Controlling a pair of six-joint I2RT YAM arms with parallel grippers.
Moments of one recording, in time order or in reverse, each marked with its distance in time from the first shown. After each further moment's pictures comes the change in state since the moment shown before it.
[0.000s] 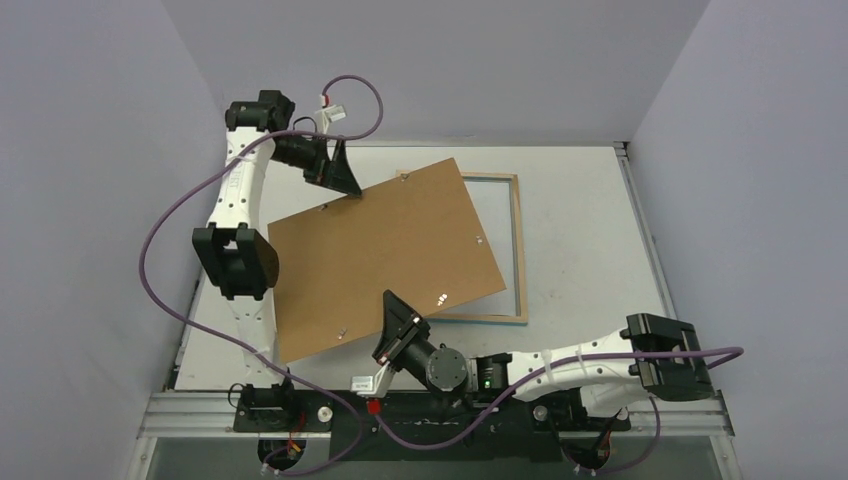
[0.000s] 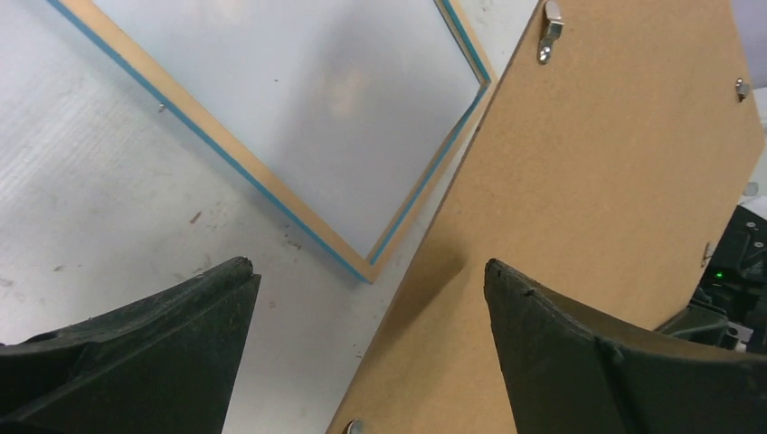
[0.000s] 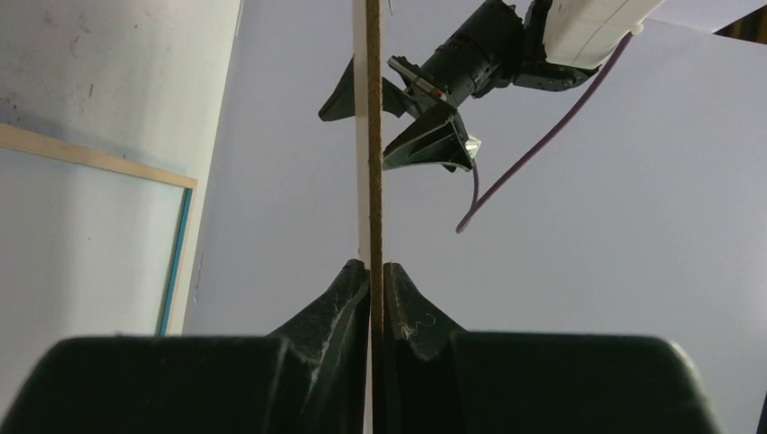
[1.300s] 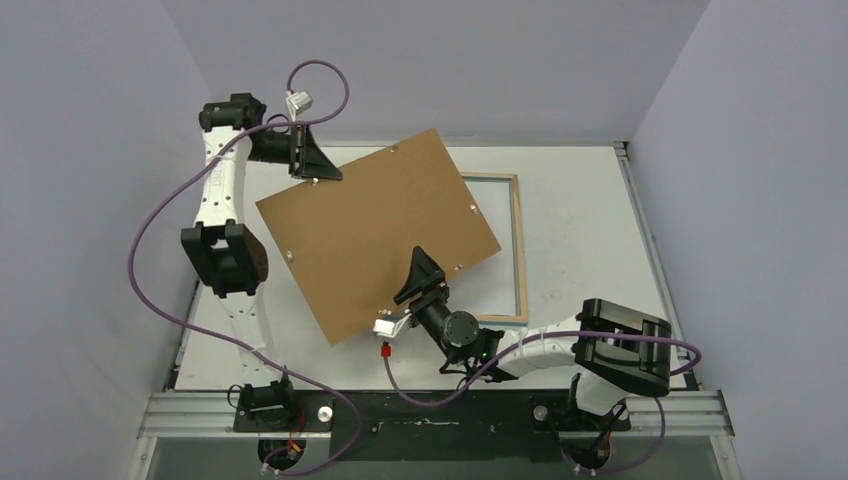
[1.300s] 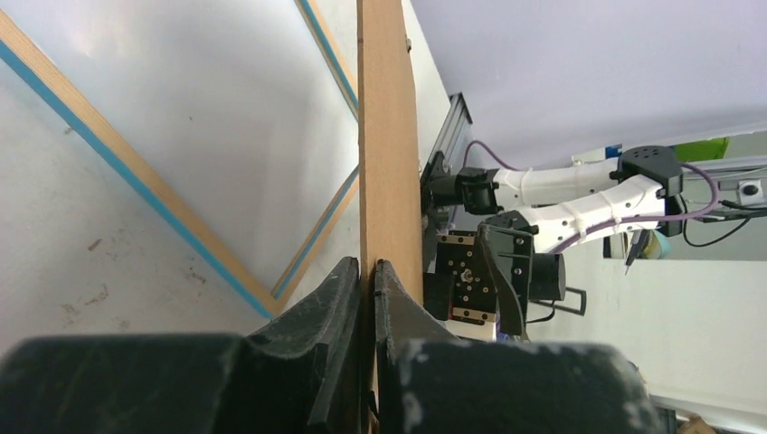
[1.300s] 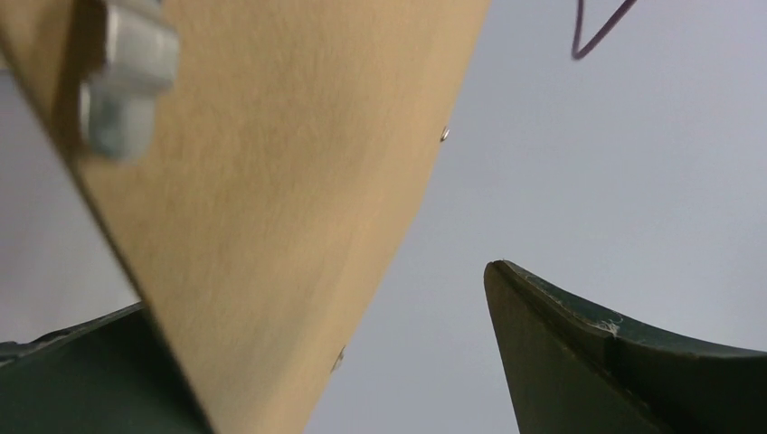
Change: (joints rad) left arm 0.091 0.037 0.005 -0.056 0.270 -0.126; right arm -0.296 0.176 -0.191 0.464 -0.122 0.039
